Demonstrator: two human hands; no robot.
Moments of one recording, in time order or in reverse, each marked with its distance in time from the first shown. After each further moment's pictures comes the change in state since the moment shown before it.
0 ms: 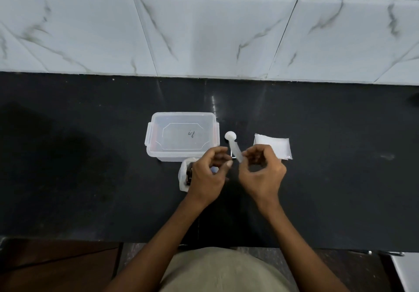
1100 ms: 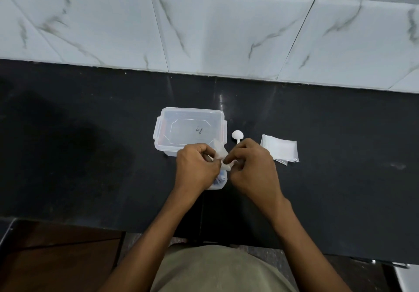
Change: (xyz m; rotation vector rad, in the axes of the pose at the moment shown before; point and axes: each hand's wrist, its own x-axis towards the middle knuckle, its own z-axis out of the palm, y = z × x) left_hand -0.002 0.045 -0.037 0.285 0.188 -0.200; right_hand 0.011 -0.046 -0.002 -0.301 -0.530 -0.121
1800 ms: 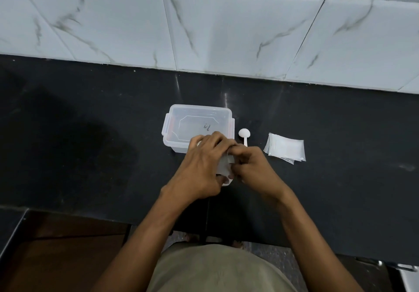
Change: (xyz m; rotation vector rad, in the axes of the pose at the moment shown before) left_hand -0.001 -0.010 -0.028 0.527 -0.262 0.720; right_hand 0.006 -0.002 0.006 0.634 -0.398 0.234
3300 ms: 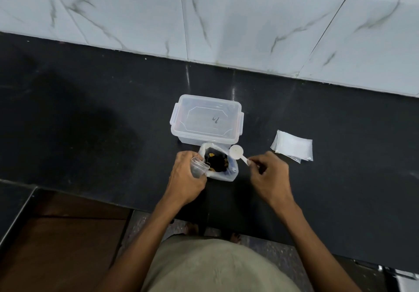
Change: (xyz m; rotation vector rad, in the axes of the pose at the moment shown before) left_hand -0.064 -0.042 0.055 -0.442 0.163 -0.701; right_hand -0.013 0.068 -0.007 -0.567 0.450 -0.119
